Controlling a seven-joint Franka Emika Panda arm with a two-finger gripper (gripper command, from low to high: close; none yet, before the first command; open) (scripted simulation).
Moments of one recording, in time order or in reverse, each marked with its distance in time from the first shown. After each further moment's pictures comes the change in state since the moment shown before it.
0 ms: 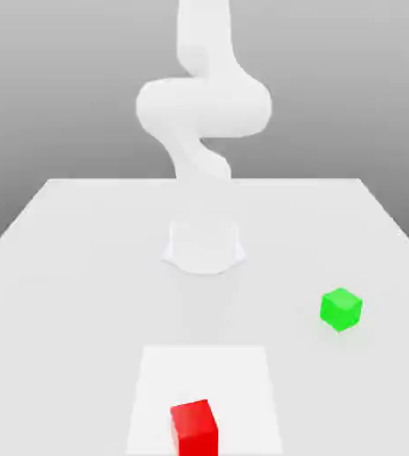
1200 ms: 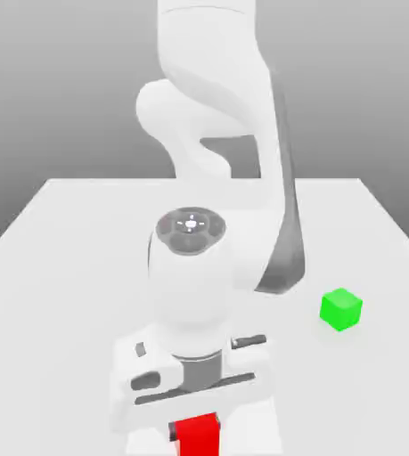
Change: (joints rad) arm 0.040 1.110 -0.052 -0.103 0.076 0.482 -0.345
